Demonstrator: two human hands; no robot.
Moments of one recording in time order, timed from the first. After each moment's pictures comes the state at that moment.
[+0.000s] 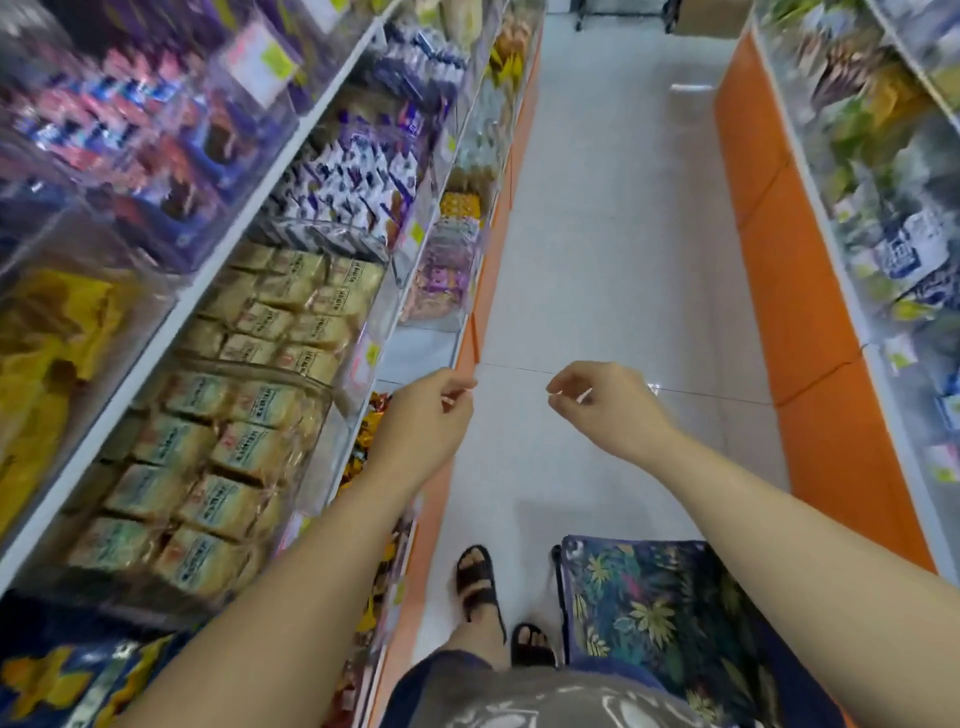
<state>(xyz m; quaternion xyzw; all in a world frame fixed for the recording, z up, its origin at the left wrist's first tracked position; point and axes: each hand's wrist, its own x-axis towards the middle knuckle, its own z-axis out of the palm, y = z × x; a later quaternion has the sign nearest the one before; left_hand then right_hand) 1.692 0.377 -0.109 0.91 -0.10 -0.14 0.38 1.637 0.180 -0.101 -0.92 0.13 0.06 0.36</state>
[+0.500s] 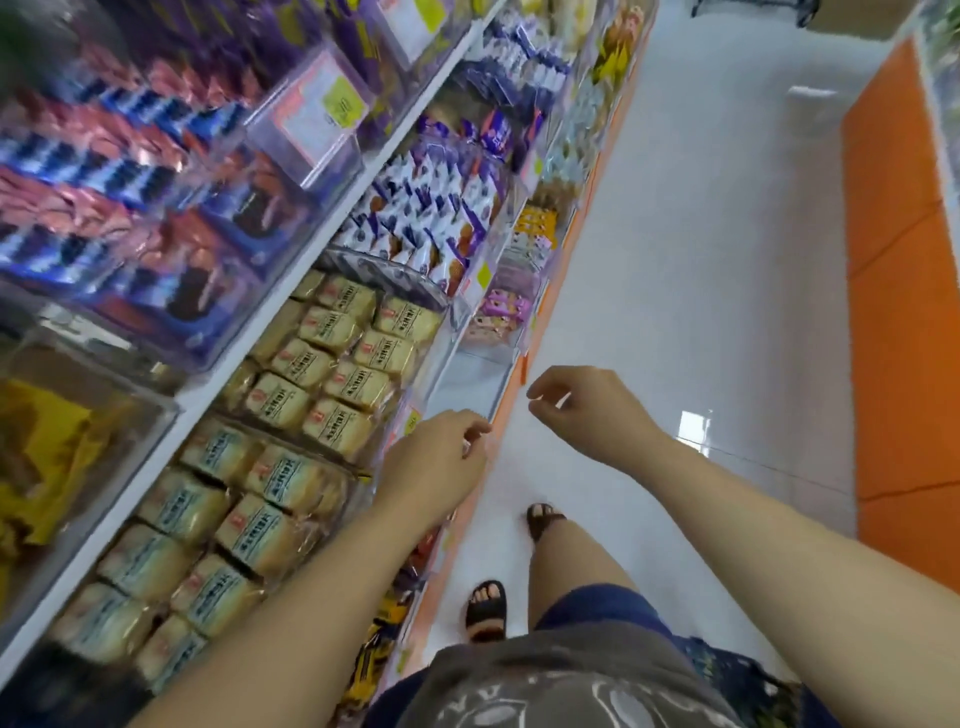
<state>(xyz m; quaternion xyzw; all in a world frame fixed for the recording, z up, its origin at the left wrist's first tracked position) 1.799 0.380 -0.123 0.95 -0.08 -0.18 0.24 1.811 0.197 -0.111 -0.93 0.02 0.13 0.34</state>
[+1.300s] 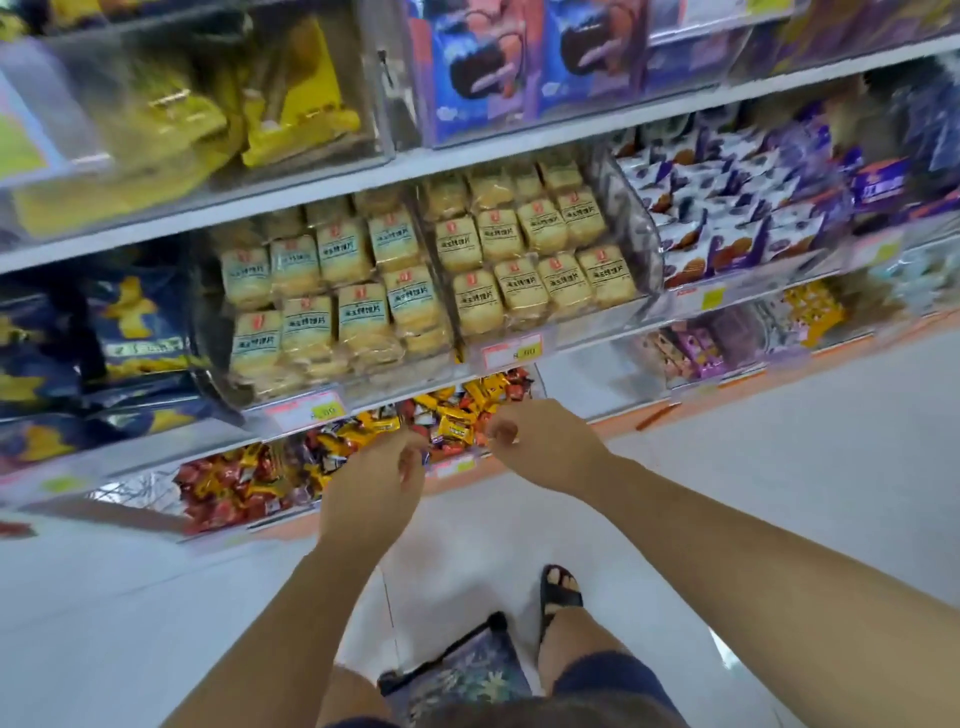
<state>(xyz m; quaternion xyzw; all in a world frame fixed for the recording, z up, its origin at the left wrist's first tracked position) 1.669 0.371 -0.189 0.87 0.43 -0.02 0.26 1.836 0.271 -0.173 -0.82 -0.45 0.32 0.15</state>
